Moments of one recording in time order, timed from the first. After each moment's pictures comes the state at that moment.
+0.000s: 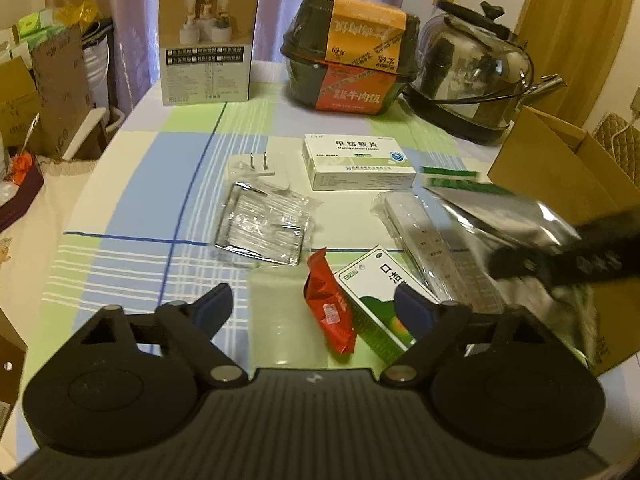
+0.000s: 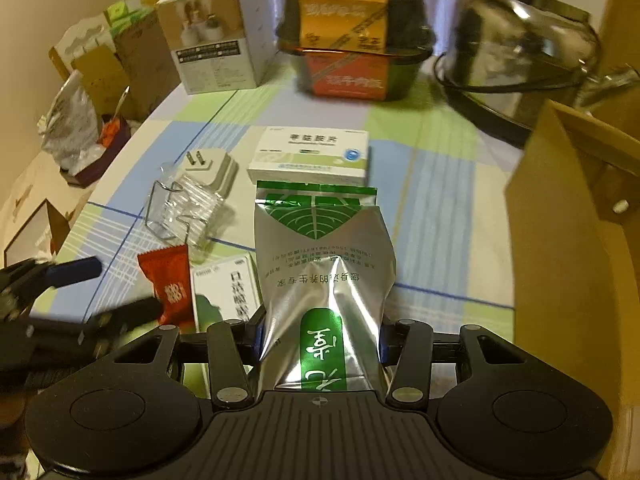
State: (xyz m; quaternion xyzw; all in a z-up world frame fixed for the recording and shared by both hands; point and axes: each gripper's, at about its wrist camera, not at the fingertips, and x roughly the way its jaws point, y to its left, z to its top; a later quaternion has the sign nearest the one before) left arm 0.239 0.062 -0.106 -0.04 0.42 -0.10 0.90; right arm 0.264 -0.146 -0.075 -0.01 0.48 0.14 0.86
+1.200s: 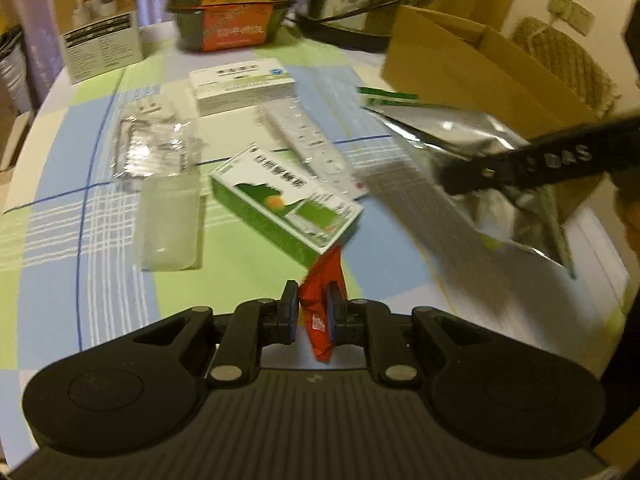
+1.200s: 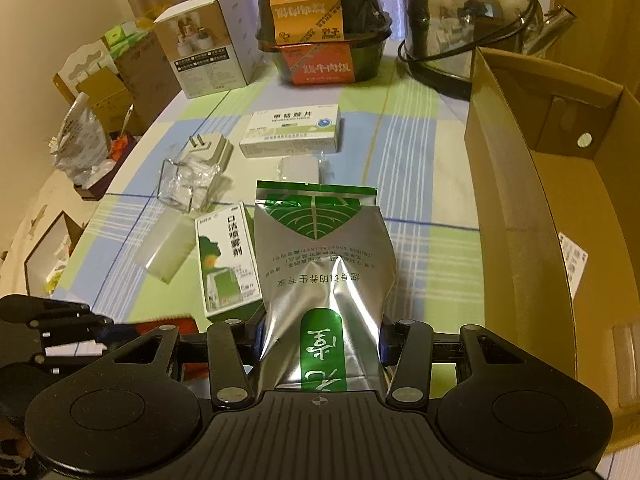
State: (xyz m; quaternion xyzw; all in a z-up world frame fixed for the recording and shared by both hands) left arm 0.170 0.014 -0.111 0.03 0.47 -0.21 0.85; right arm 0.195 -0.189 -0.073 0.03 0.48 0.14 0.86
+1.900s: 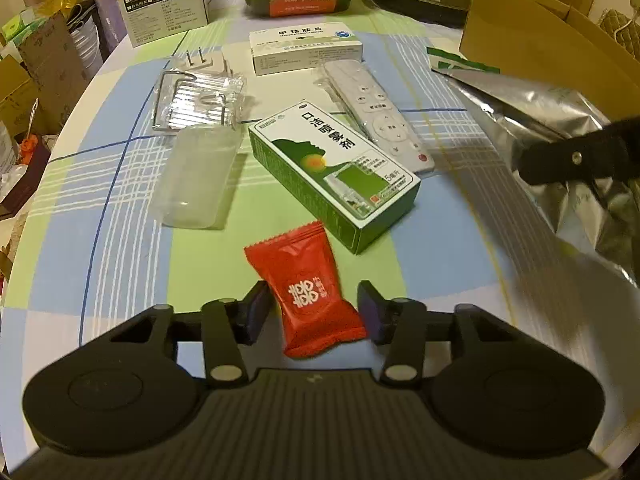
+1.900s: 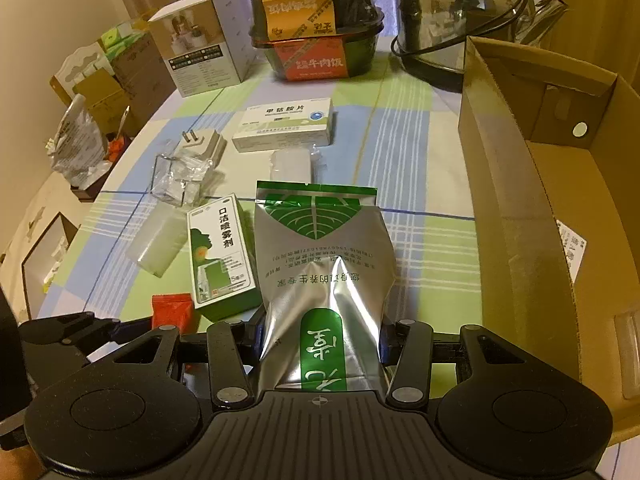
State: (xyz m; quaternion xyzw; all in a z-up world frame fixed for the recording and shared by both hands) left arm 0.167 -0.016 -0.144 0.06 0.49 -0.08 0.87; right arm 0.190 -0.193 -0.082 0.04 0.48 0.13 0.87
